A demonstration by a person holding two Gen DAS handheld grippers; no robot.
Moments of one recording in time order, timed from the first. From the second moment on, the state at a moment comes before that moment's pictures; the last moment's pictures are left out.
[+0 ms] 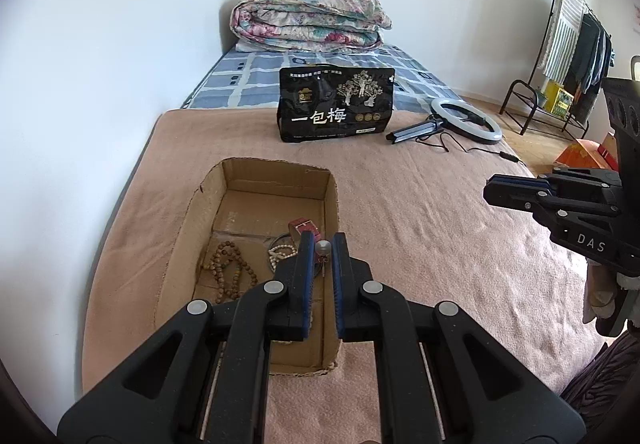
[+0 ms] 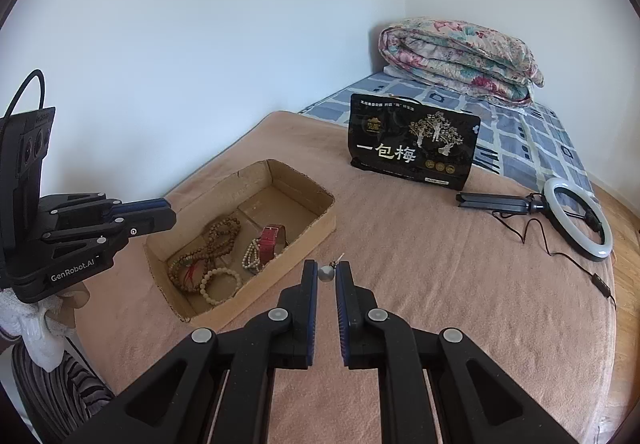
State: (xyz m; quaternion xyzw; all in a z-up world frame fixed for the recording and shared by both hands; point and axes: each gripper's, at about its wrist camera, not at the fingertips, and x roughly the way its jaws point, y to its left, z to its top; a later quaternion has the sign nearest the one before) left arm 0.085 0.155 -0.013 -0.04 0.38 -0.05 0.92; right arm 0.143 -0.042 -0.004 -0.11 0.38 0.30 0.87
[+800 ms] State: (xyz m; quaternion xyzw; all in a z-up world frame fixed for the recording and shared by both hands) left arm 0.096 0.196 -0.040 -0.06 0.39 0.00 0.92; right arm 0.196 0.056 -0.032 -0.11 0.39 0.33 0.85
